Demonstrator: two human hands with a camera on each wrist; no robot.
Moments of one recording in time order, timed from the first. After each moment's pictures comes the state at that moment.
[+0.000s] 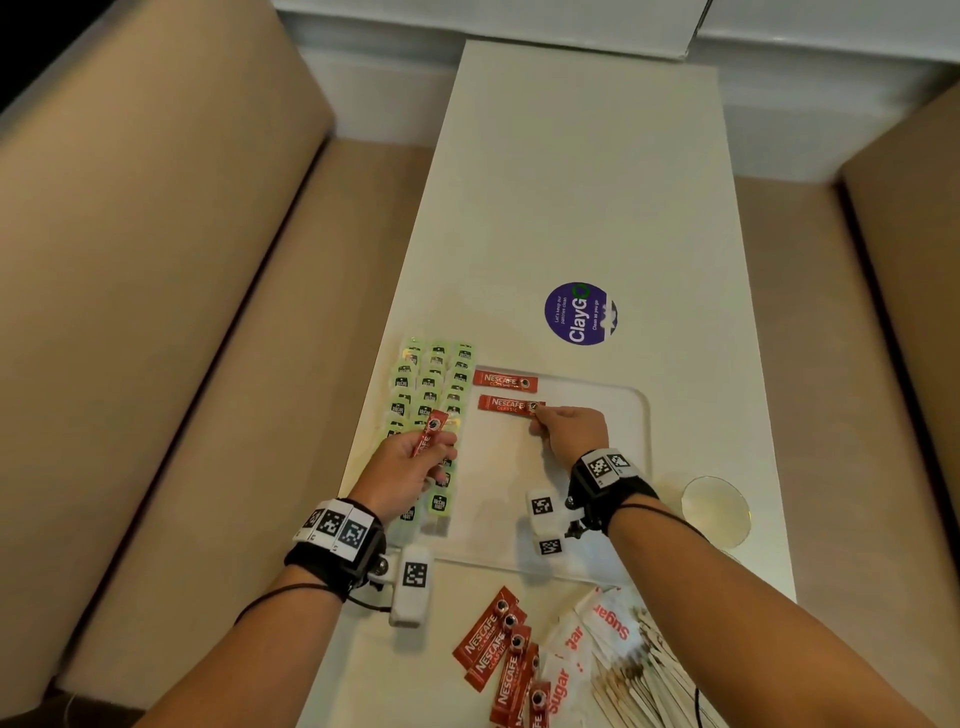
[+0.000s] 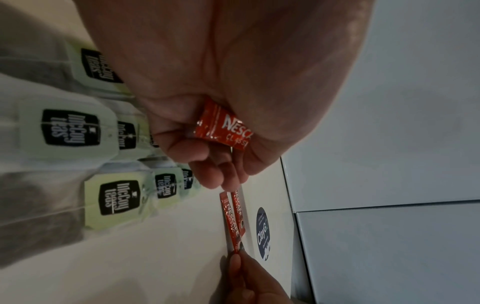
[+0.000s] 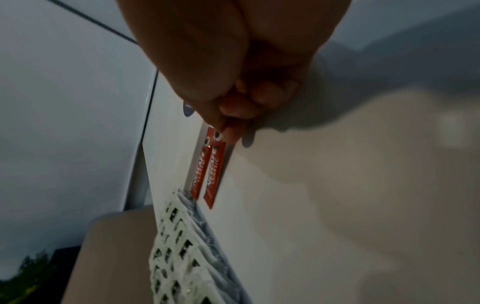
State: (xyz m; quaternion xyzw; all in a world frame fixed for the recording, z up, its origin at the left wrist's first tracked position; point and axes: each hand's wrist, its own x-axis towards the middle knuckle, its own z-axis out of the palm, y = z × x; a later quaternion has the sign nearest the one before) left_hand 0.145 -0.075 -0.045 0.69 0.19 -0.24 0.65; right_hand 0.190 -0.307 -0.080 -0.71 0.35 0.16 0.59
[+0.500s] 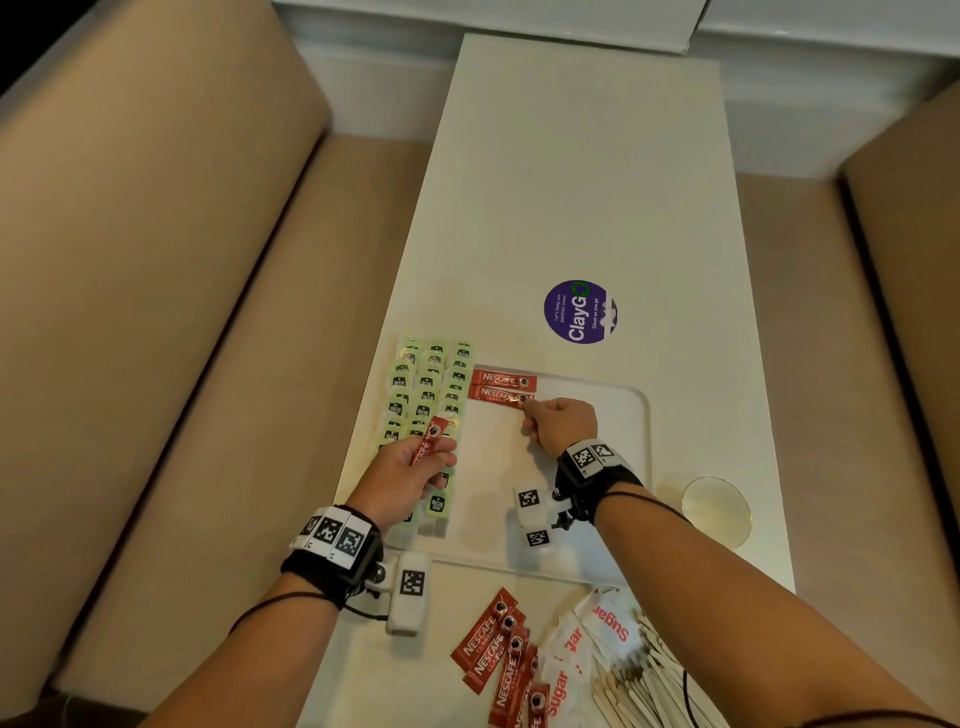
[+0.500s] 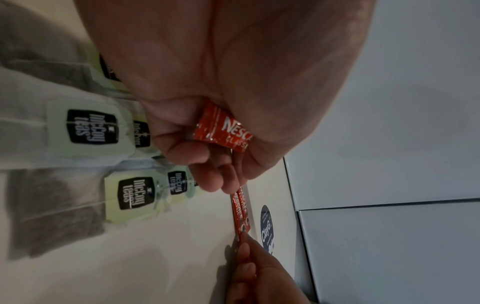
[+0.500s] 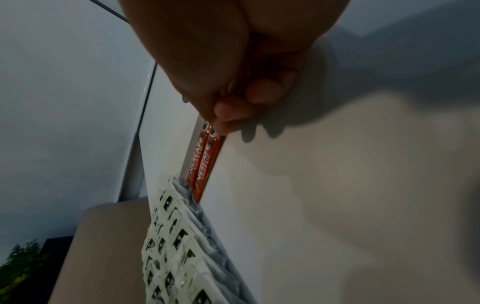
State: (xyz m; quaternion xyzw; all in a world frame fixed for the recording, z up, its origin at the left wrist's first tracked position) left_hand 0.140 -0.074 -0.055 0.69 0.20 -0.25 0.65; right_hand 0.203 -0.298 -0.083 -0.71 0.35 0.17 0.58
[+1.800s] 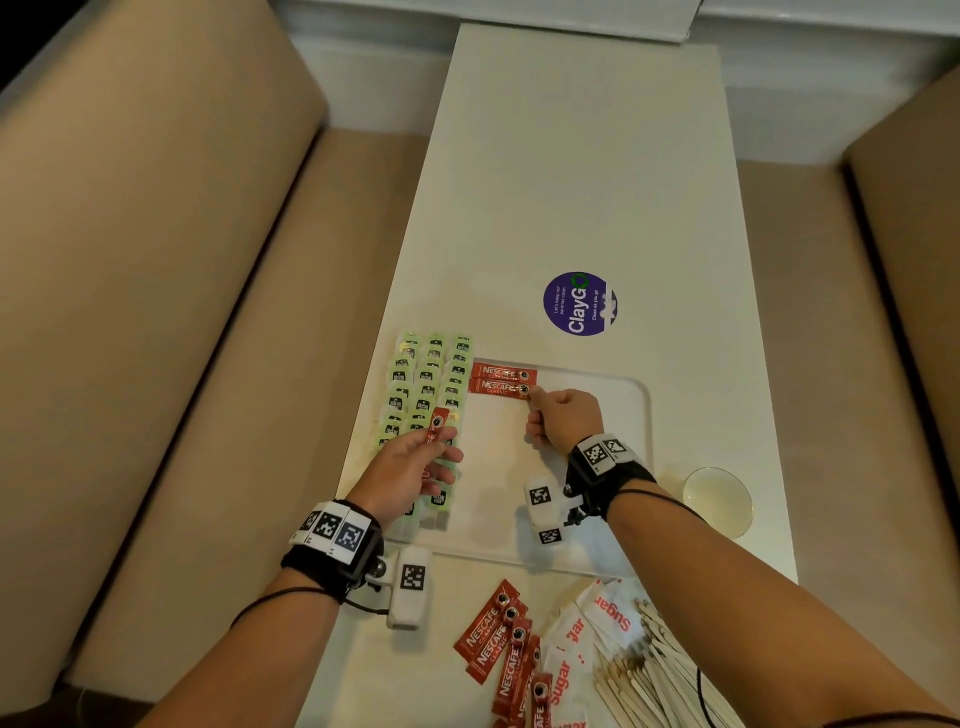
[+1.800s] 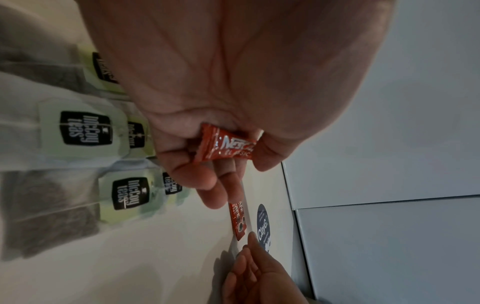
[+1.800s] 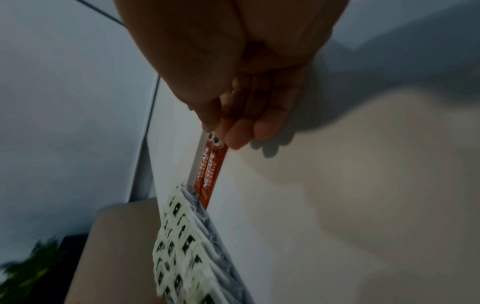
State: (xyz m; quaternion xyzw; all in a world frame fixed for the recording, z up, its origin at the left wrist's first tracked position) left_hand 0.140 -0.080 -0.041 0.63 0.22 -0.28 0.69; right_hand 0.200 -0.301 -0.080 -0.64 0.35 0.16 0.66
